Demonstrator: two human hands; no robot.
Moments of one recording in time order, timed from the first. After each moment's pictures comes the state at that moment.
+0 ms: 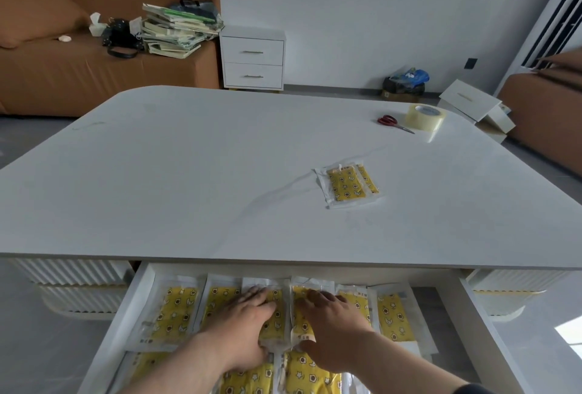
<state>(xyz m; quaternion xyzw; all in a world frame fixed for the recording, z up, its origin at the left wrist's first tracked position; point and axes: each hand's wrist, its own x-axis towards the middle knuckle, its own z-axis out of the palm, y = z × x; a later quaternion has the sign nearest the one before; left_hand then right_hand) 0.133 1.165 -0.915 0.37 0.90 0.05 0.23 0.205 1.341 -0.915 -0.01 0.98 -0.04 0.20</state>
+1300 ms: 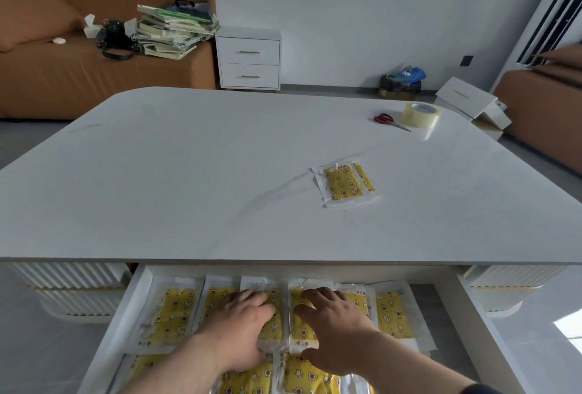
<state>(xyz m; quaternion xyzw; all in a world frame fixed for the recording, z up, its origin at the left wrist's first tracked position) 0.133 1.164 -0.913 0.39 0.90 0.01 0.20 0.213 1.347 -0.911 -0.06 0.98 -0.01 0.17</state>
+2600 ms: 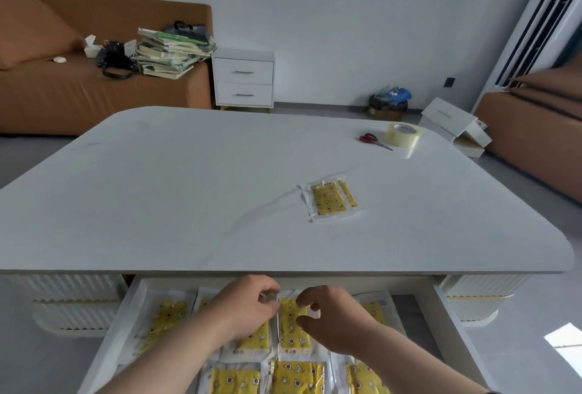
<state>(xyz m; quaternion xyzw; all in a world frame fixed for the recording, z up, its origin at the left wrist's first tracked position) 0.140 1.184 -0.844 0.28 0.89 0.27 0.24 0.218 1.358 -0.865 0.09 0.95 -0.27 0.10</state>
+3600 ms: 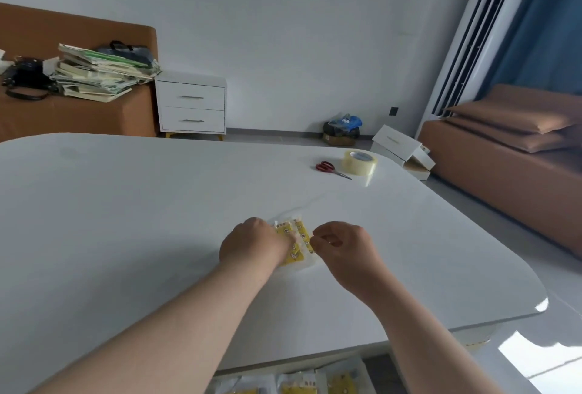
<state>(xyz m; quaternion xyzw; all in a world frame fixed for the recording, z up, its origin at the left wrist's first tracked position) 0.035 1.365 -0.786 0.12 0.95 0.27 0.08 0.135 1.477 -0.788 0.24 0.86 -0.39 -0.20</state>
